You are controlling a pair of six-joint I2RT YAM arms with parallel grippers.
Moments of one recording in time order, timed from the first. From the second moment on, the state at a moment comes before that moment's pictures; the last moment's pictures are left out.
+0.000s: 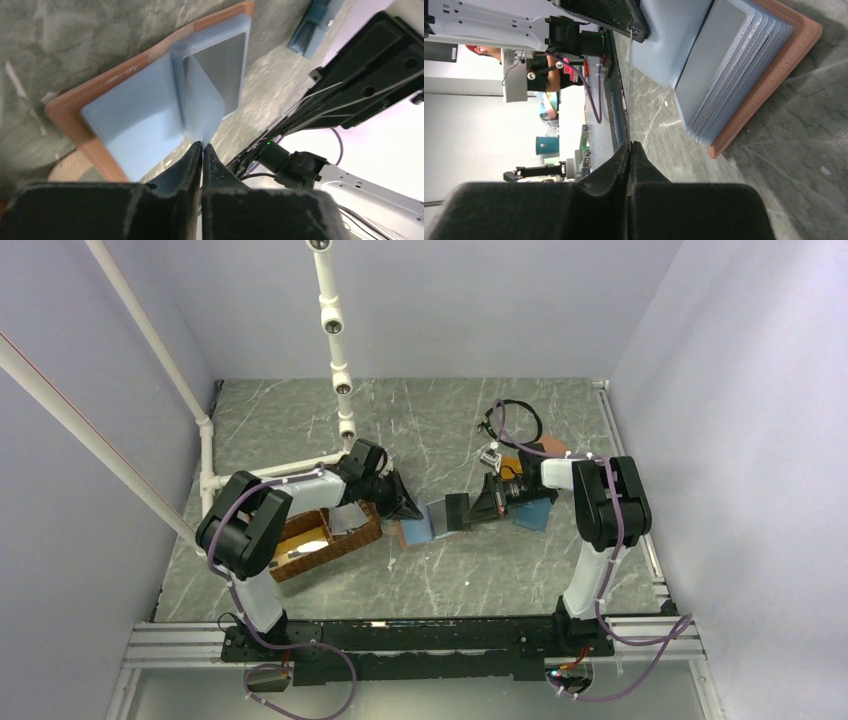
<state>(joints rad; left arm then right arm) -0.53 1.78 0.95 -0.04 0.60 -0.96 0.12 1.91 0.96 -0.51 -1.35 -0.16</state>
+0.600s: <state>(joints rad) -0.57 1.78 1.30 -0.72 0.31 -0.82 0.17 1.81 0.99 -0.61 -1.26 -0.27</state>
